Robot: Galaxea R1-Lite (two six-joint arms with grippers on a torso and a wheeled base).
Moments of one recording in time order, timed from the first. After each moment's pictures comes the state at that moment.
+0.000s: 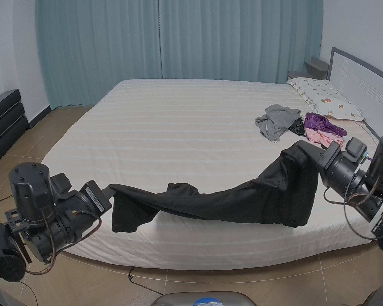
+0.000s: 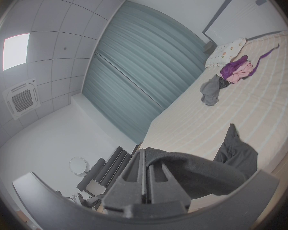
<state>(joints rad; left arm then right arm) -0.54 1.48 -0.38 -0.81 0.18 -0.87 0.44 1.58 -0.41 -1.19 -0.02 0.81</state>
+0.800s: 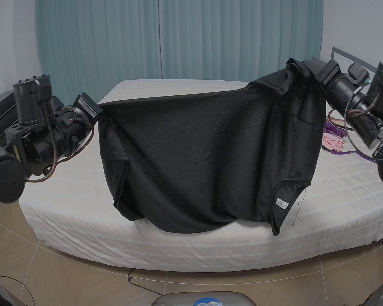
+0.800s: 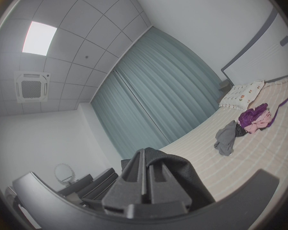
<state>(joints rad) -0.34 1.58 -0.92 -0.55 0.20 -0.83 0.36 1.64 -0.96 -0.95 -0.08 0.61</state>
